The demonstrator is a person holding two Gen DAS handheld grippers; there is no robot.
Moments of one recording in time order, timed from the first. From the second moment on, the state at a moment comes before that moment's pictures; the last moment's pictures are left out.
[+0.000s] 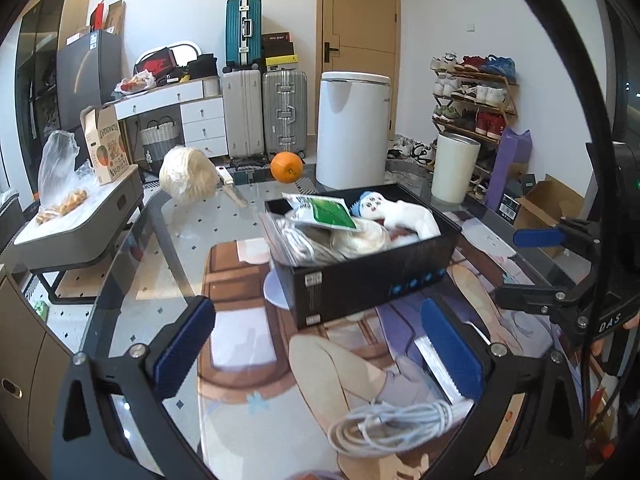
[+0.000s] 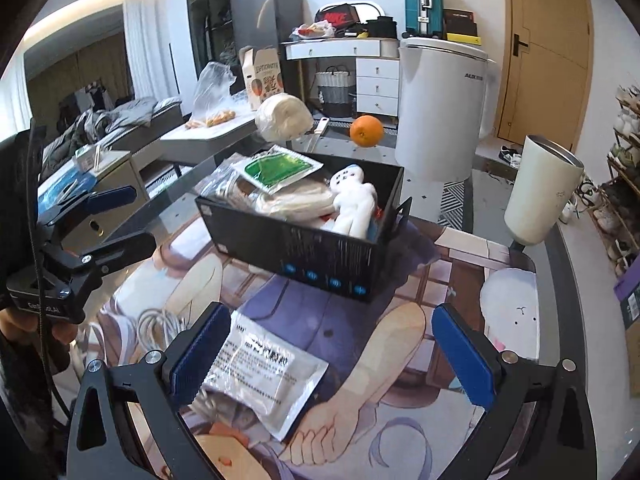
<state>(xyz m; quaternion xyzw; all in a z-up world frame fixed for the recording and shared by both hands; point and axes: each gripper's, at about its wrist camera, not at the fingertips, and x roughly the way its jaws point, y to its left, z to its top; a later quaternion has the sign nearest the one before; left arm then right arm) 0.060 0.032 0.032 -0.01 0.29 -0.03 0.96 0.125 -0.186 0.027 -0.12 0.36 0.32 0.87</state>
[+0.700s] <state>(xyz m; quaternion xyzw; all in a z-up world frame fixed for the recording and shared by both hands) 0.033 0.011 -0.005 0.02 0.35 -0.08 0.93 0.123 -0.188 -0.007 -0.19 0.41 0.36 0.82</state>
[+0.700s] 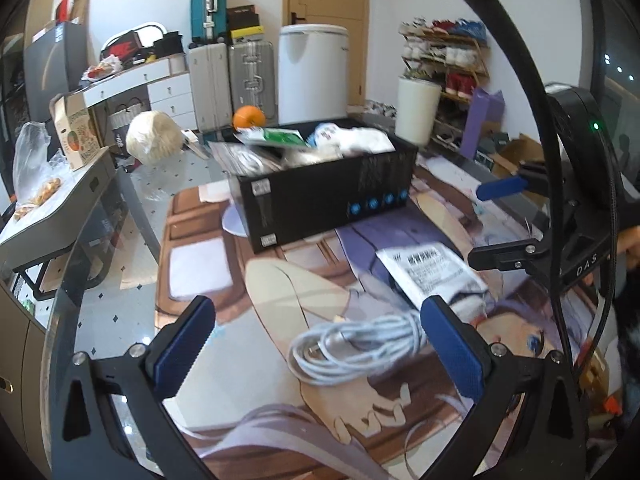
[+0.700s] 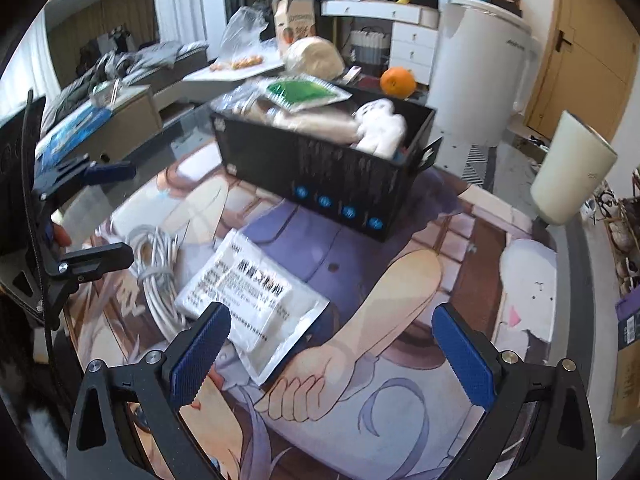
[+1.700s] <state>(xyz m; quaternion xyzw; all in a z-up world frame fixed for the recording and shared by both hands) 0.049 0.010 -0.027 0.04 0.40 -0.10 0.91 0.114 -0.132 -0.047 -0.22 0.43 0.41 0.78</state>
